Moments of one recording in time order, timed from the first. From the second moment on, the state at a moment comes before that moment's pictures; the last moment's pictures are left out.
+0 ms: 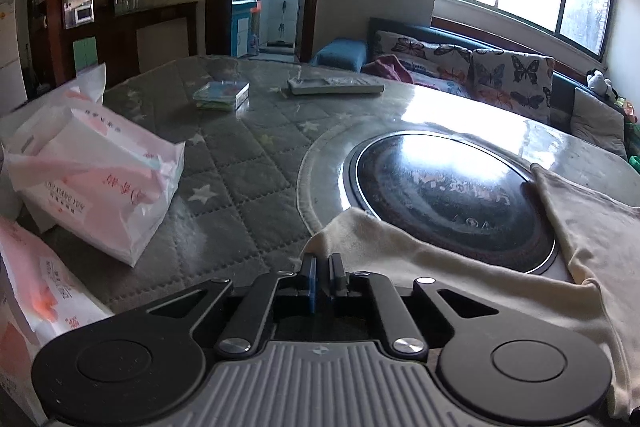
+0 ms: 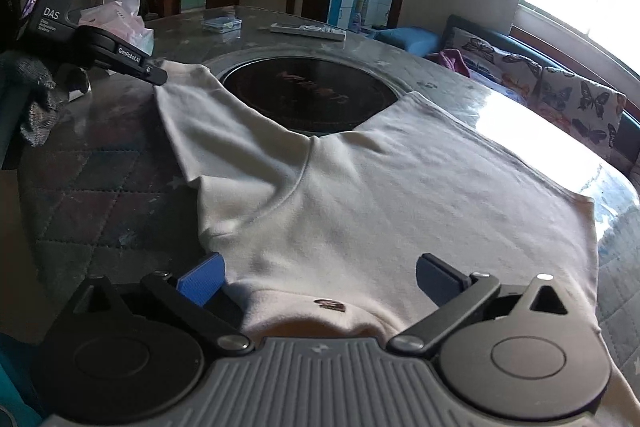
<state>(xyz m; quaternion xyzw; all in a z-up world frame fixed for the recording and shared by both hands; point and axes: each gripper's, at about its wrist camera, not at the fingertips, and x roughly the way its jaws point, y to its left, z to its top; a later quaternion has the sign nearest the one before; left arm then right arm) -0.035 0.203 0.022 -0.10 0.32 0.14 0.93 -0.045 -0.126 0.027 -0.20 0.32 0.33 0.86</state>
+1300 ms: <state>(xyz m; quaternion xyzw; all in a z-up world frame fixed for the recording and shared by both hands) -0.032 0.197 0.042 -0.16 0.29 0.11 0.94 -0.040 -0.127 0.019 -0.14 0.36 0.33 0.86</state>
